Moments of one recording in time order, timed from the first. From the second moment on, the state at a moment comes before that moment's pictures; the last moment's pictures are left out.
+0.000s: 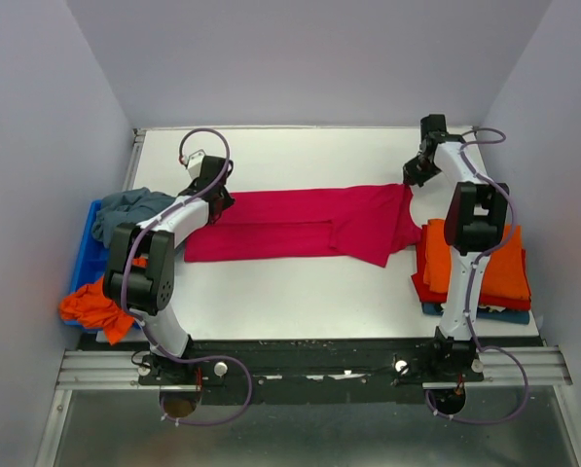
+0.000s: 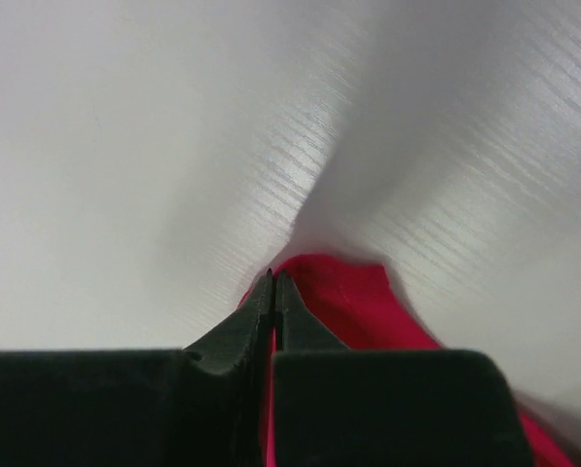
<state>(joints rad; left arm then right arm) -0.22 1.72 1.10 -0.18 -0.32 -0.66 -0.02 2.31 1.96 -0.80 0.12 1.00</state>
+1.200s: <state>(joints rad) -0.10 2.13 1.58 -0.44 -0.34 -0.53 -0.01 2.59 2.22 -0.29 -0.19 1.06</state>
